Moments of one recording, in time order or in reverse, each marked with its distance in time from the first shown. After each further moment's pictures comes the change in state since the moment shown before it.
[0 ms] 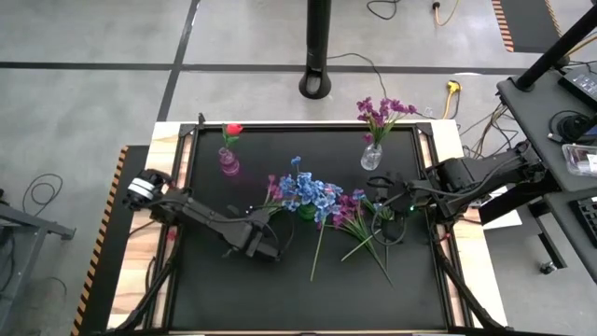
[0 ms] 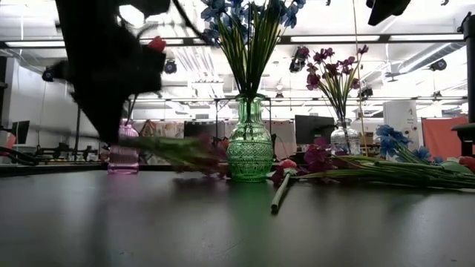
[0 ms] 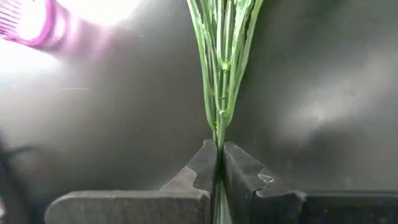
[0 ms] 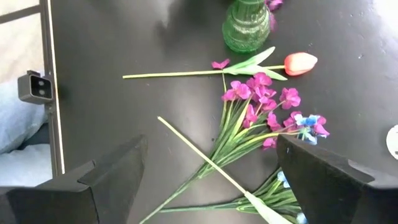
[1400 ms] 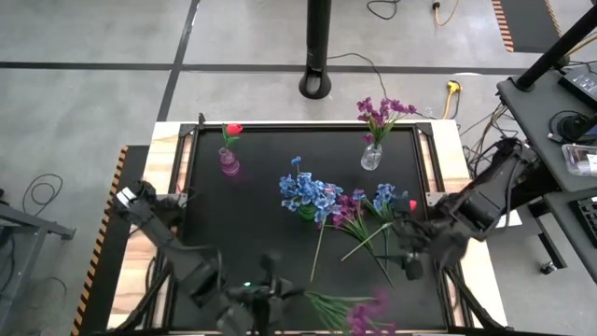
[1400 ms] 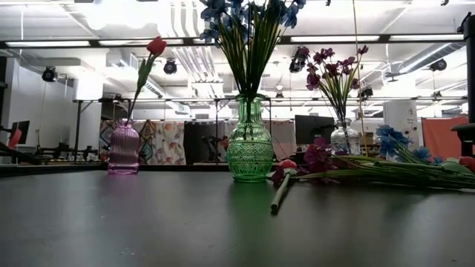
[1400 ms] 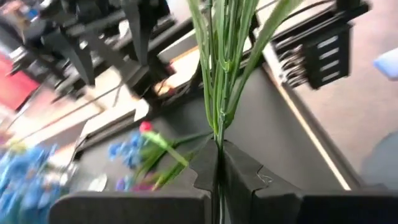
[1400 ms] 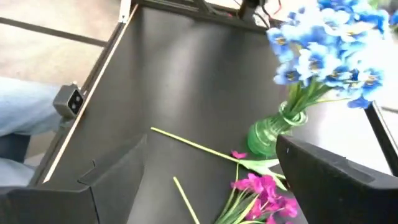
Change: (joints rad) left arm -0.343 -0.012 0.438 0.741 -0.349 1.396; right arm 0.477 -0.027 -0.089 0.323 0.480 -0.220
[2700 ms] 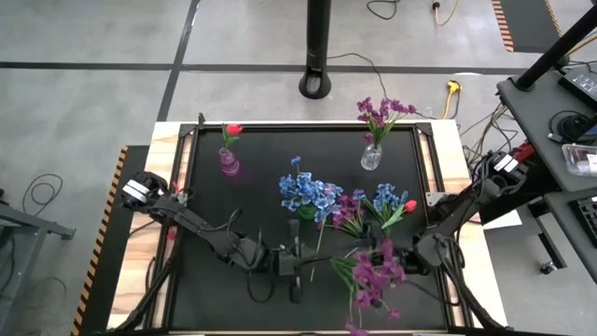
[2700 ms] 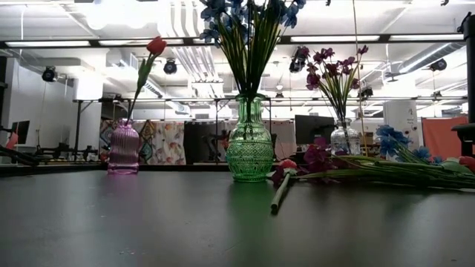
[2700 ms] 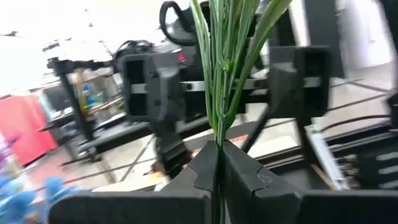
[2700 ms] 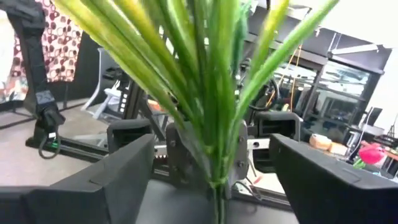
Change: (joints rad) left arm 0.237 -0.014 -0.517 1.171 0.206 0.269; right arm -0.054 0.295 -0.406 1.695 0.076 -0.709
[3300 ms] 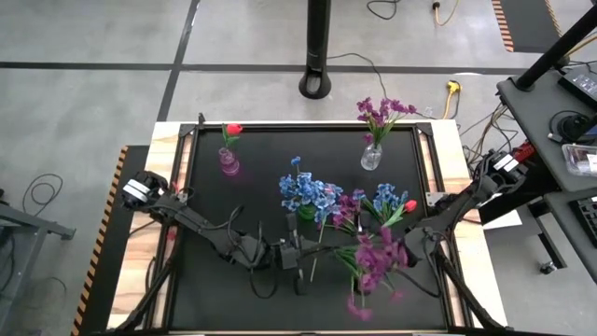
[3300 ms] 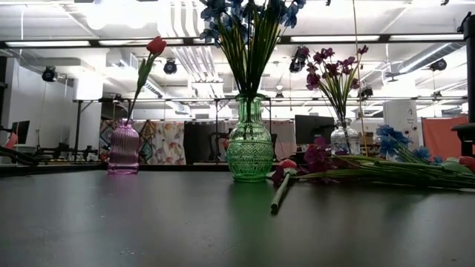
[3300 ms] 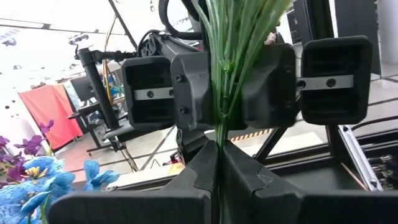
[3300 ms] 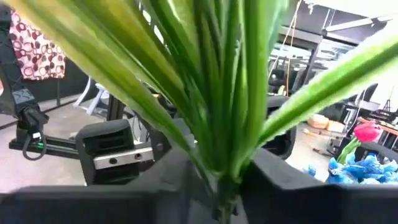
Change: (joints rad) left arm 0.019 0.000 0.000 0.006 -0.084 0.003; right arm -0.082 -0.002 0.036 -0.104 -0.037 0.104
